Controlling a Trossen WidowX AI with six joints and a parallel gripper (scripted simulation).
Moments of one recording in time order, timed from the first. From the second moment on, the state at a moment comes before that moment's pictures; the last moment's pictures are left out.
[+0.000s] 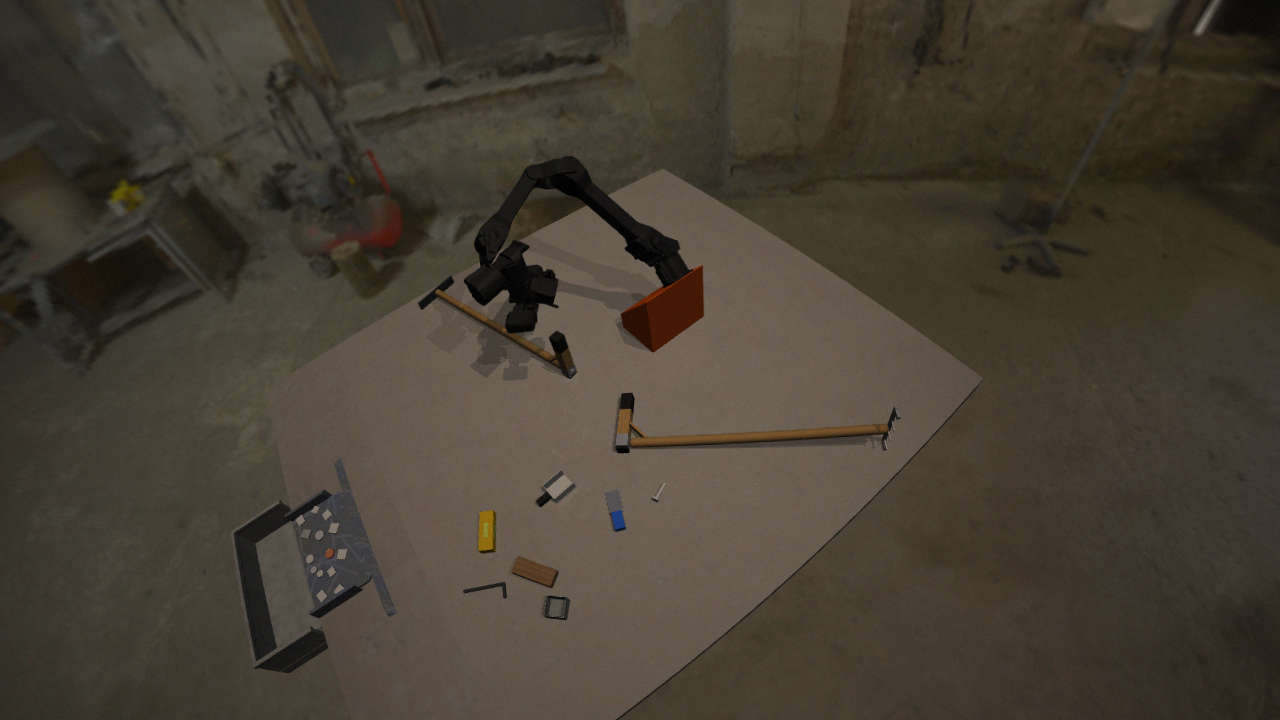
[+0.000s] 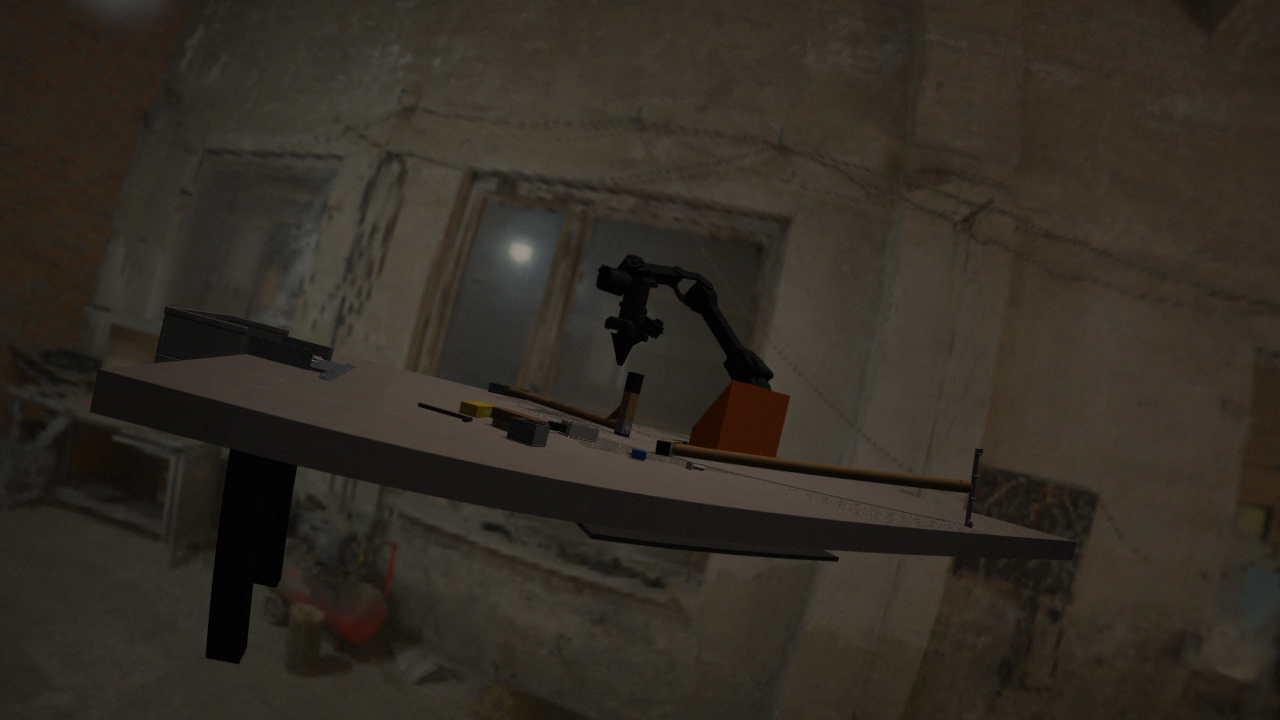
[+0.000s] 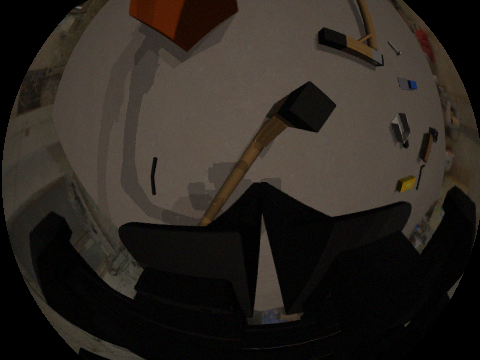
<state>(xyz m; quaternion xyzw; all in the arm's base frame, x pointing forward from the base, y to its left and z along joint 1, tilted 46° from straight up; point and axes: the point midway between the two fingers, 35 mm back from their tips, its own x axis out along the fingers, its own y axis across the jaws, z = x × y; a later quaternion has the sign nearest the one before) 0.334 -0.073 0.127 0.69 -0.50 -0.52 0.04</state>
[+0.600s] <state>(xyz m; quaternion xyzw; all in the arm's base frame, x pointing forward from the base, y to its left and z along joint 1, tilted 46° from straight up) 0.335 -0.076 0.124 0.69 -0.57 -0.44 -0.06</state>
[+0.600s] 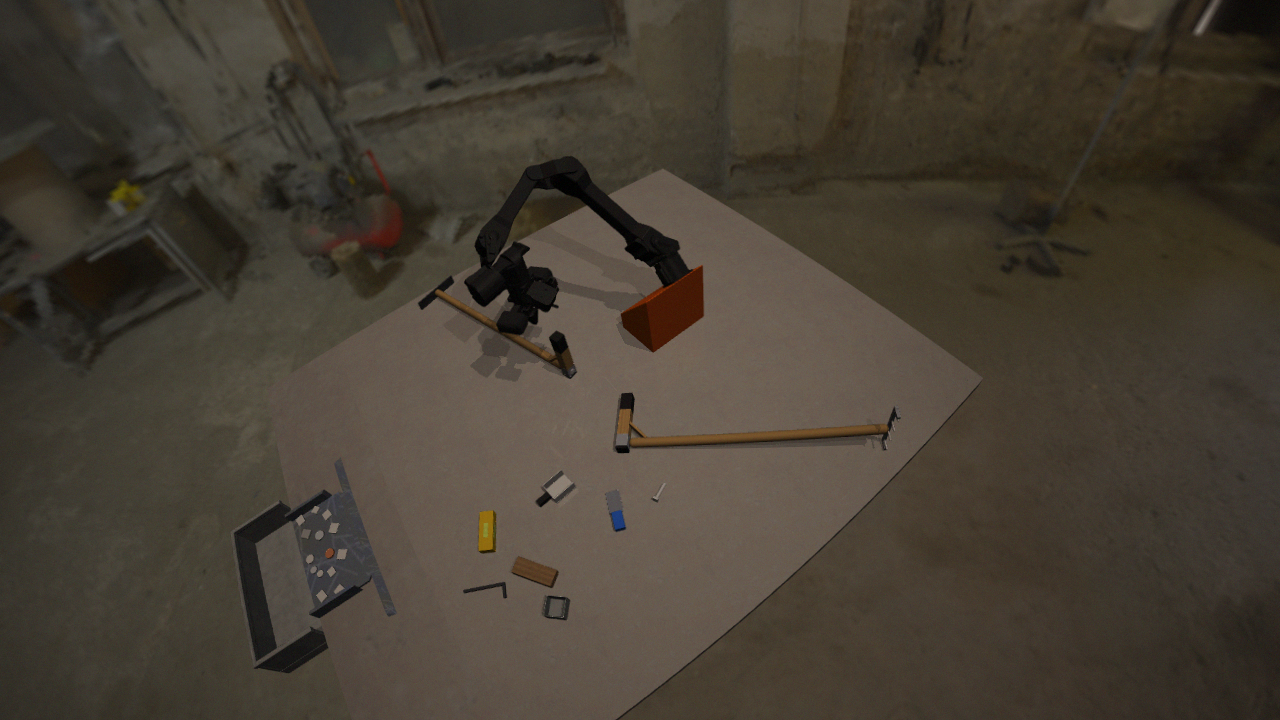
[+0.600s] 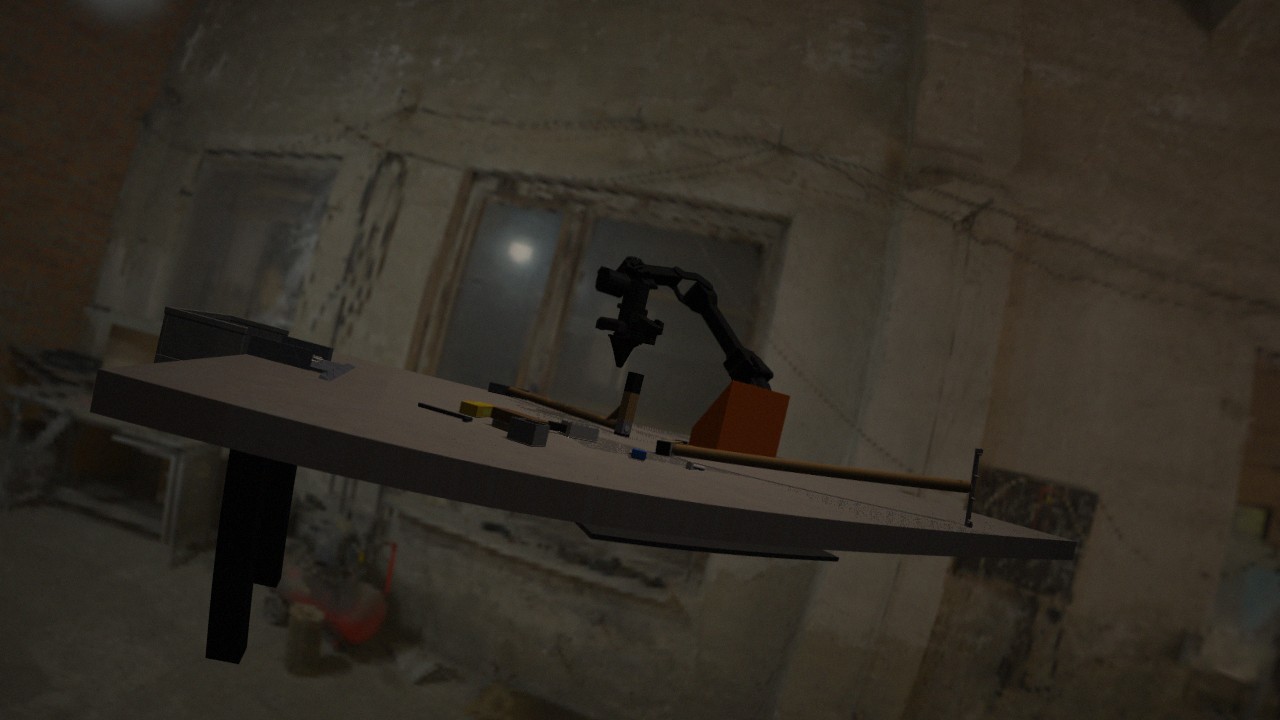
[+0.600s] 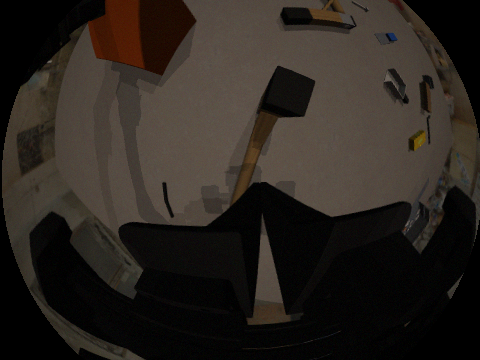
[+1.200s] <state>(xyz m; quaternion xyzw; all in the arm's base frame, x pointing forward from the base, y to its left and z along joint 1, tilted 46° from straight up) 0.335 -0.079 0.121 0.68 -0.62 -0.36 -0.16</state>
